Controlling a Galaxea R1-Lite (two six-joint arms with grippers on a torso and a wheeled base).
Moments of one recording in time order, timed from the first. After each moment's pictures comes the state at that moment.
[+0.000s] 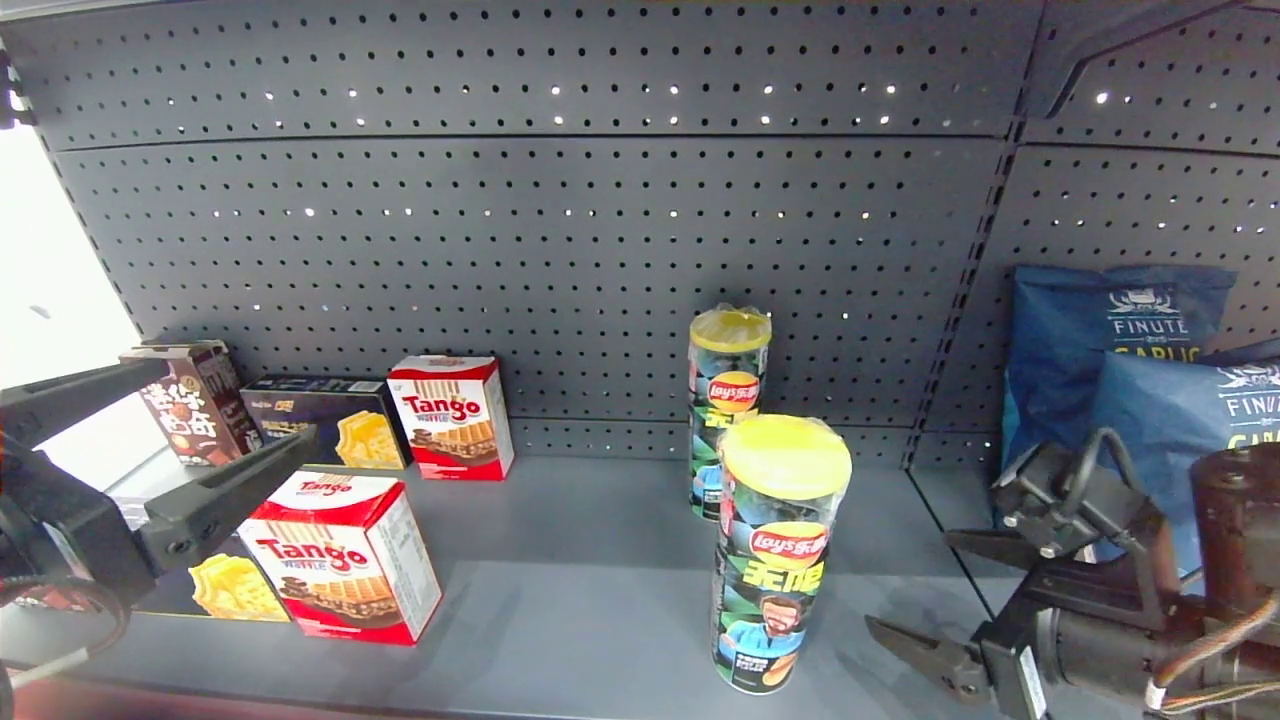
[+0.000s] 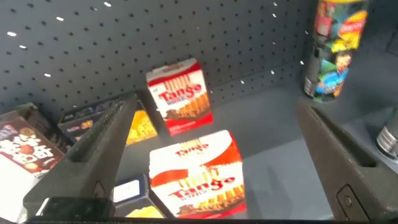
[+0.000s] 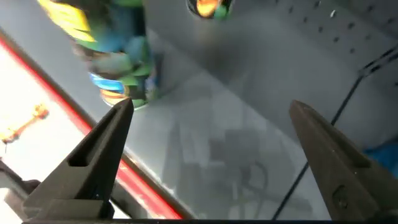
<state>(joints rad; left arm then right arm) -0.29 0.98 -0.57 -0.37 0.00 0.17 0.66 1.35 -0.50 -0.37 -0.07 -0.11</state>
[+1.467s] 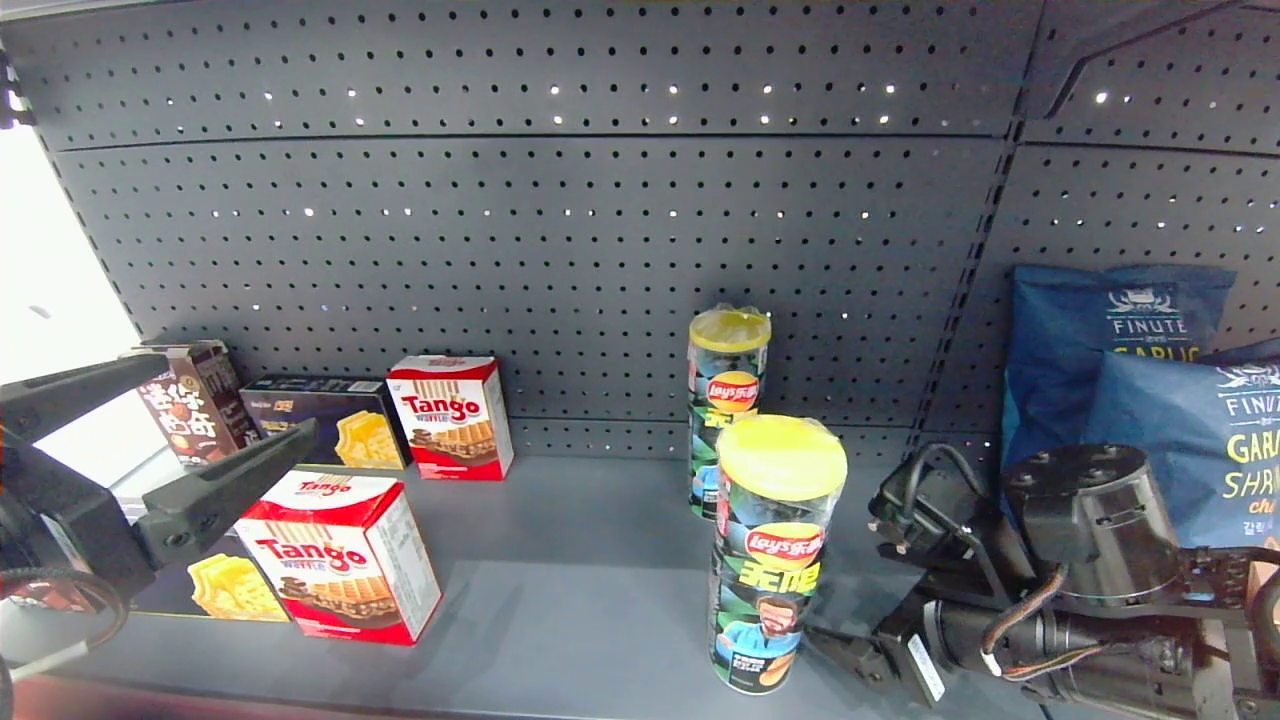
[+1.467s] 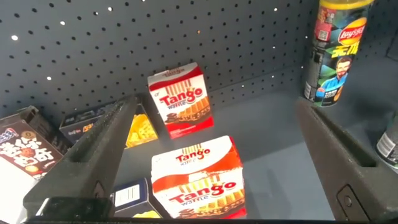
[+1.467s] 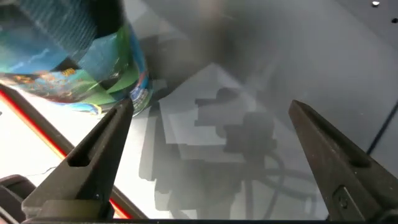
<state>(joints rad) -0.29 0.99 -0.57 -0.37 0.00 0.15 0.70 1.57 -0.59 -0.38 -0.10 -0.11</state>
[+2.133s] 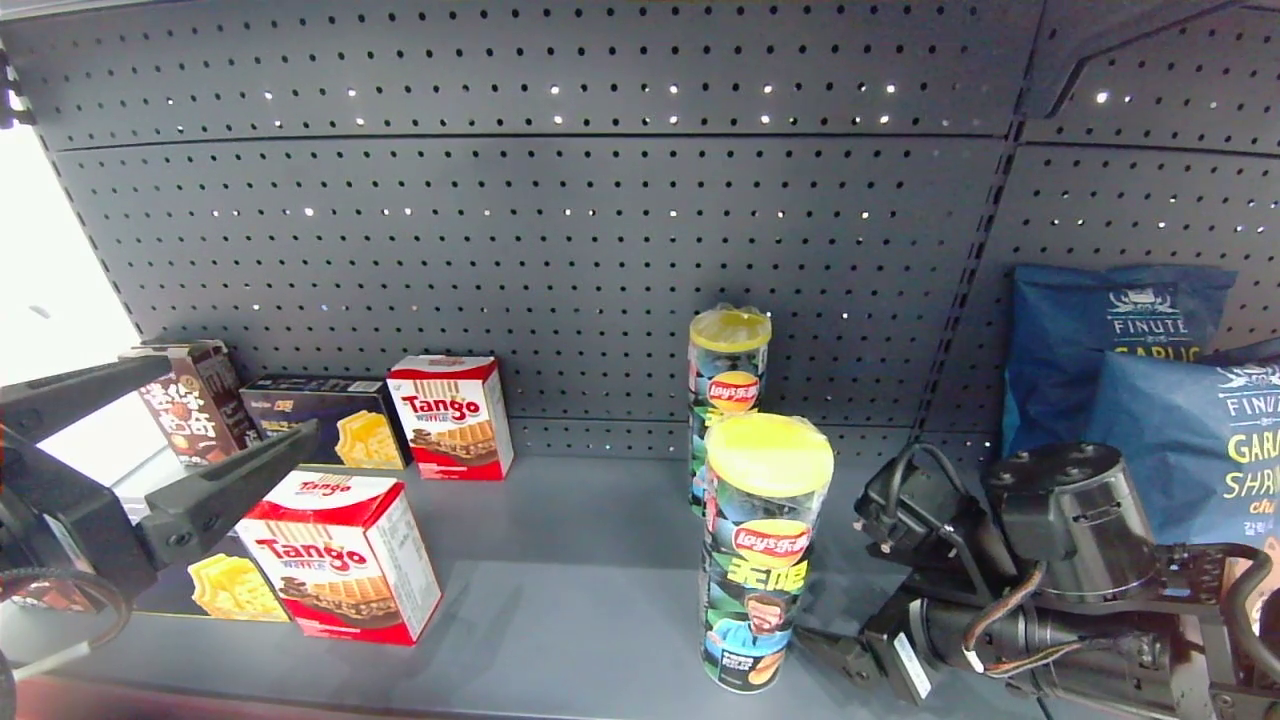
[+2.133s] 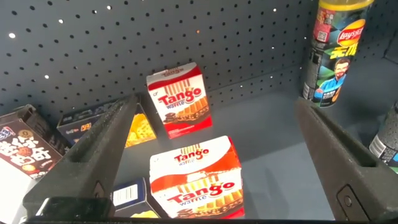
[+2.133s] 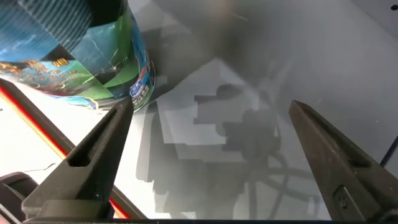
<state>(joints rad) -0.29 0.99 -0.57 -0.37 0.00 0.15 0.71 1.59 -0.61 -0.38 -0.10 -0.11</state>
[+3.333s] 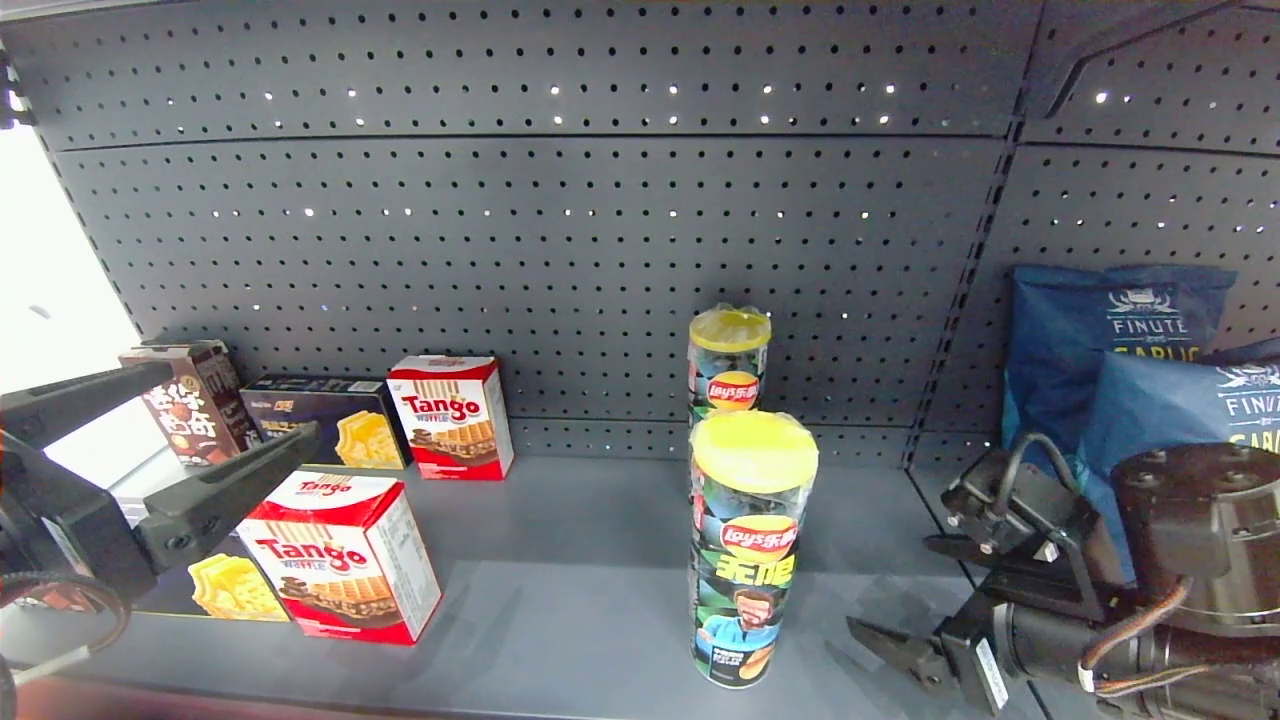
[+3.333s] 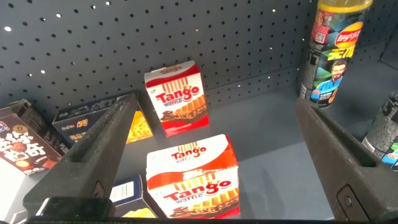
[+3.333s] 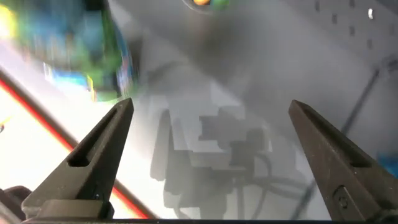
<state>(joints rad) -0.29 0.98 -0.56 -0.37 0.00 0.12 0.67 1.42 -0.52 -0.37 -0.10 -0.11</state>
